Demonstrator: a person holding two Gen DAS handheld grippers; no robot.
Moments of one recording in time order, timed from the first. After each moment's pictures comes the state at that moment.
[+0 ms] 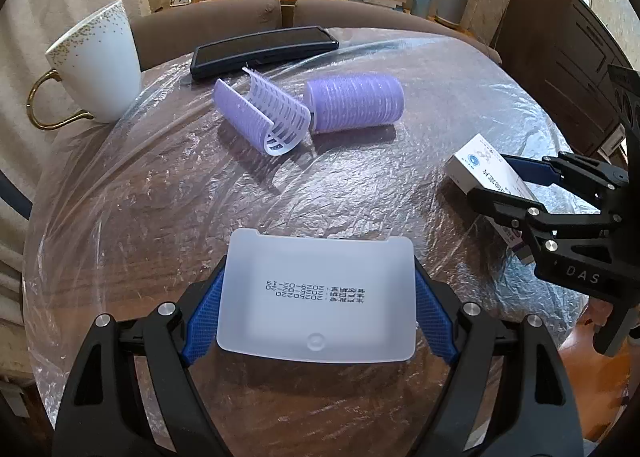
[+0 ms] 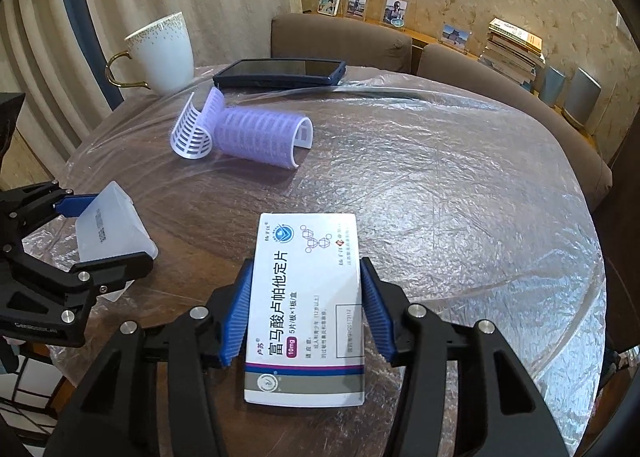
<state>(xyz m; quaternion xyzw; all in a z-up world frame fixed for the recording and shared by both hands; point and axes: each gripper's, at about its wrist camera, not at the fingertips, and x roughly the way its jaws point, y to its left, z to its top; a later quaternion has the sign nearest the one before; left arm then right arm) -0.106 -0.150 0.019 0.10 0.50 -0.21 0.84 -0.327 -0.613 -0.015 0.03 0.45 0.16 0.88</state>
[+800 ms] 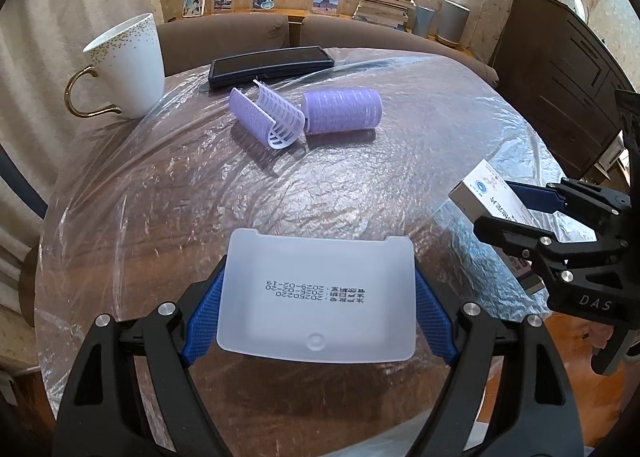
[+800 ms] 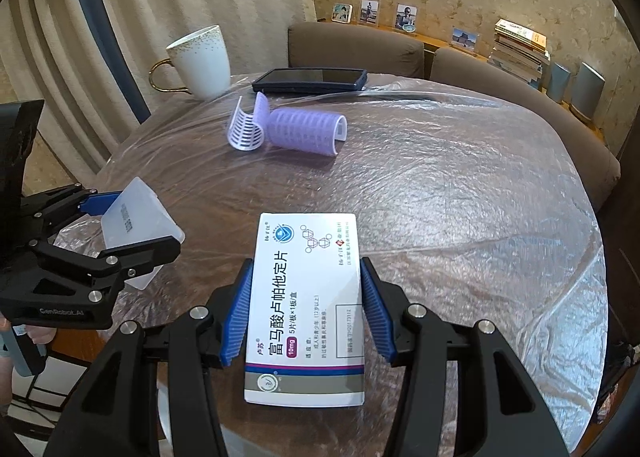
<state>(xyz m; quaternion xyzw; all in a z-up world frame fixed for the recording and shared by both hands) -0.149 -0.141 0.042 0.08 0.47 -0.20 0.85 -0.382 -0.609 0.009 0.06 0.44 0.19 0.88</state>
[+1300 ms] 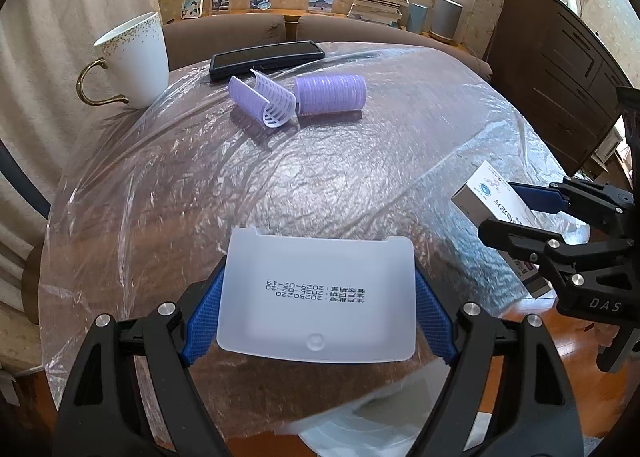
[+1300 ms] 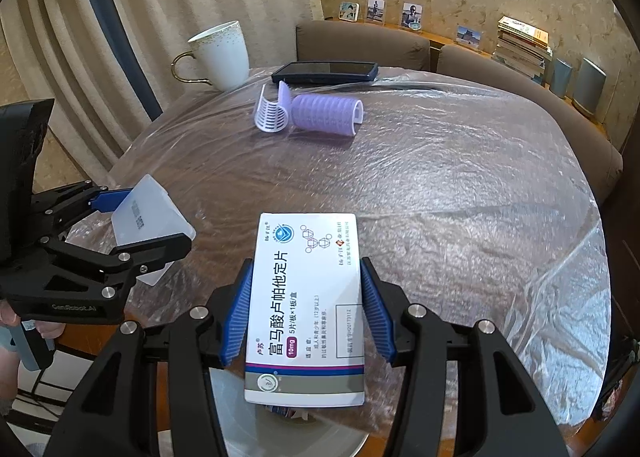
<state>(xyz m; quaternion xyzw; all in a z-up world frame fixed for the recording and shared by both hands) -0.179 -0.137 0.044 0.08 0.47 -0.21 0.85 -0.419 -0.606 0.014 0.06 0.44 0.20 0.87</state>
